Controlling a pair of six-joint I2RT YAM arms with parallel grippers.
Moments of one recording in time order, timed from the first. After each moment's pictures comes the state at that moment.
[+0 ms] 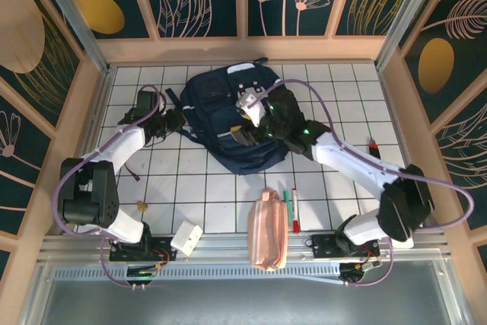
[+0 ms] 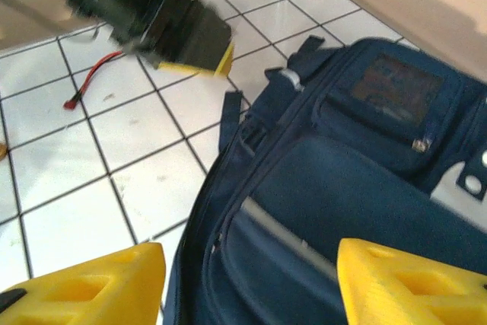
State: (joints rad) left arm -0.12 1.54 0.94 -0.28 0.24 -0.63; right arm 0.73 1.48 1.15 -0.16 -0.29 -0.18
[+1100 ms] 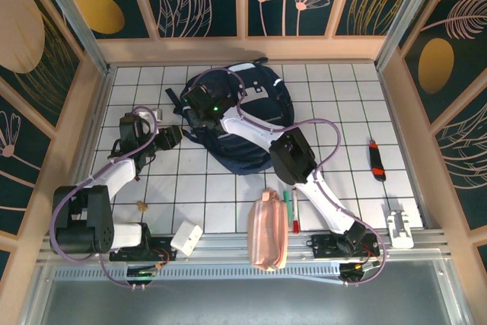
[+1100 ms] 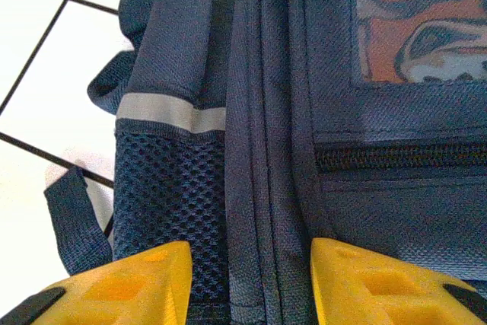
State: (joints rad) left arm 0.01 1.34 0.57 0.14 0.52 -0.30; right arm 0.90 2.50 2.24 -0.59 0.23 0.39
